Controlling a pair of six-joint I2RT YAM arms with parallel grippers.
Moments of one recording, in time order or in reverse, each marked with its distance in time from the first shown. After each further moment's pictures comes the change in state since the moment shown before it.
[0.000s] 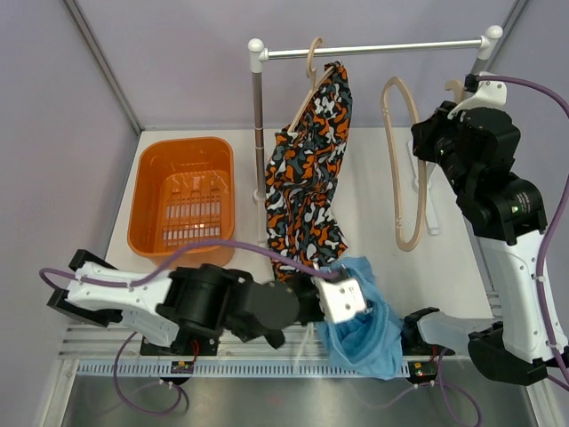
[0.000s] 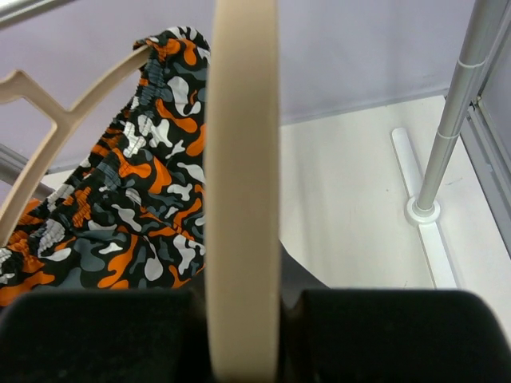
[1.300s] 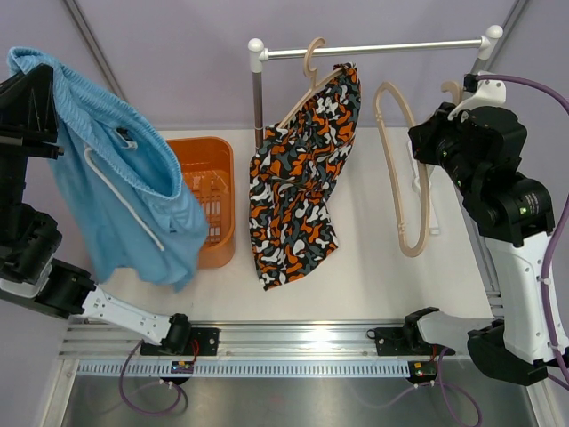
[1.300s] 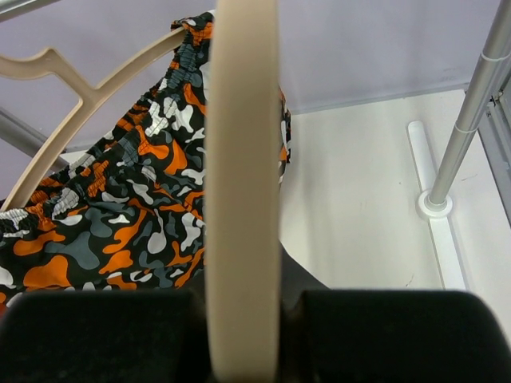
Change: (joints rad) left arm -0.007 -0.433 0.251 1.244 -0.433 1.365; right arm 0.000 0.004 0.071 -0.077 -0.068 -0.003
